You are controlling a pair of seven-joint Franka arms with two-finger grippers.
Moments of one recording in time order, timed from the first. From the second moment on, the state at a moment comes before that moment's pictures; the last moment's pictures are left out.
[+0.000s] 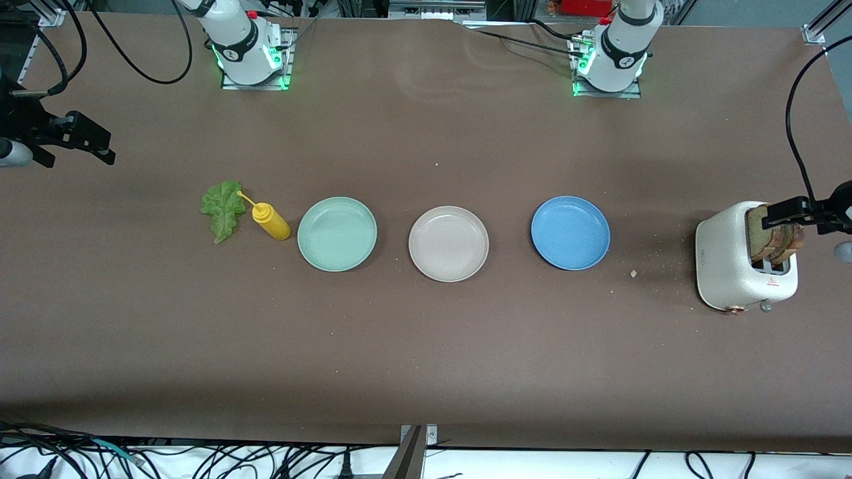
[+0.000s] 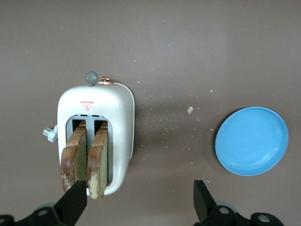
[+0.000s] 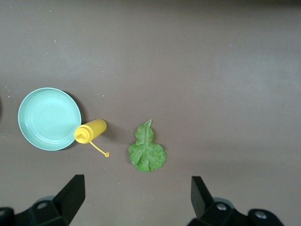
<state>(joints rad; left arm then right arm) 0.24 0.30 -0.06 -1.45 0.04 1.65 0.24 0.06 -0.04 -0.06 -1.66 -0.01 1.66 -0.08</state>
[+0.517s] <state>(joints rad) 0.31 0.31 -0.07 -1.59 0.04 1.82 0.35 0.06 -0.04 -0.06 -1.66 -0.01 1.66 -0.08</state>
